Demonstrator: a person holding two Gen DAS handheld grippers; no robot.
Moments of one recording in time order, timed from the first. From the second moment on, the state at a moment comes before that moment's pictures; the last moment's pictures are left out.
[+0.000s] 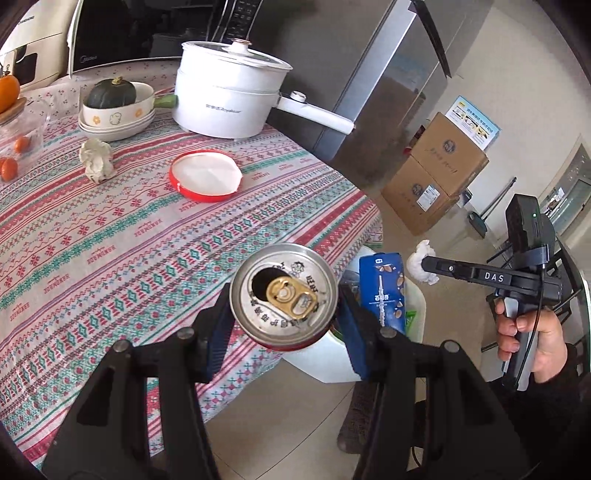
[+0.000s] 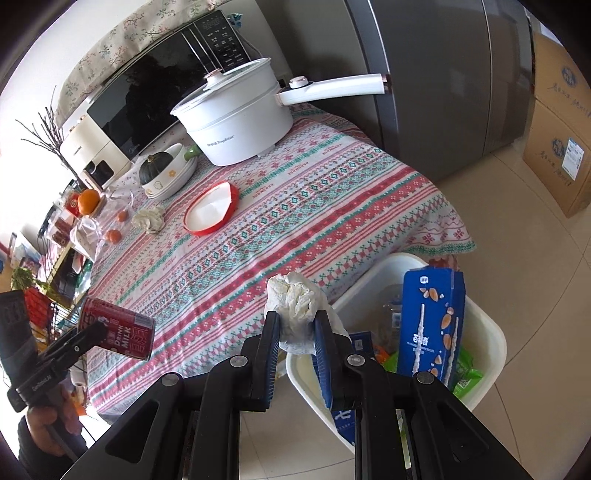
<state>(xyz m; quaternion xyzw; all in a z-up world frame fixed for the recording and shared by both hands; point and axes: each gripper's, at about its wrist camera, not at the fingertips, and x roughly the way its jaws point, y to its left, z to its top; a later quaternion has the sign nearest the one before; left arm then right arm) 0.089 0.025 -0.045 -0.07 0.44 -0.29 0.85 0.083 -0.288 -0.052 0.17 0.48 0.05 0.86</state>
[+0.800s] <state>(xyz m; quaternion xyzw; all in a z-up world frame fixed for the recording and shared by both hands) 0.080 -0.107 -0.081 -0.02 0.48 -0.37 0.80 0.041 -0.379 -0.113 0.24 0.53 -0.02 0.81</state>
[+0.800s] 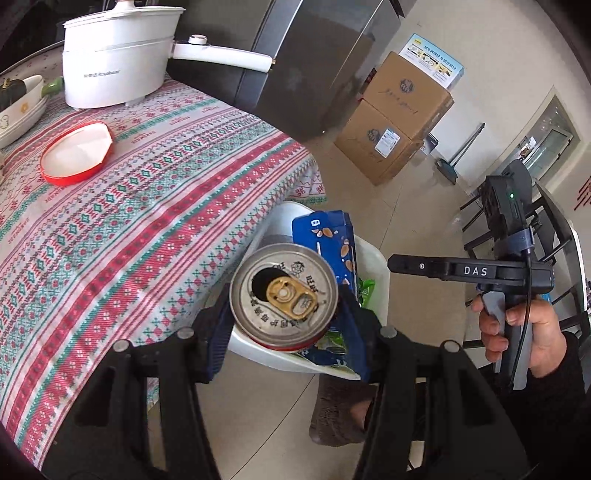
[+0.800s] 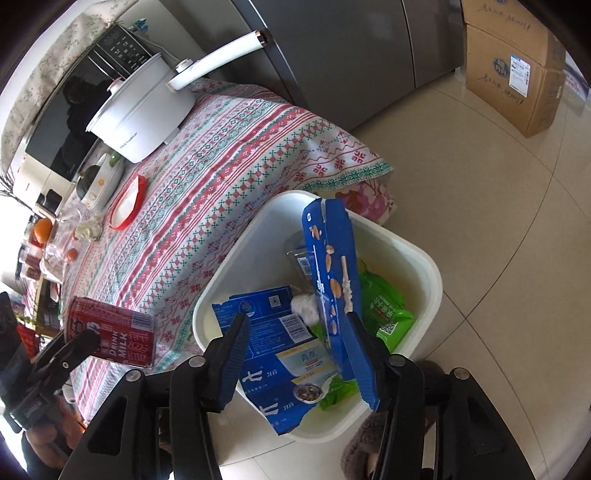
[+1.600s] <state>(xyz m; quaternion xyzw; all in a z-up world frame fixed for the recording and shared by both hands) 0.093 -0.109 -0.093 0.02 0.49 -0.32 0.81 0.043 -0.385 -0.102 0.23 0.52 -0.02 0.82</state>
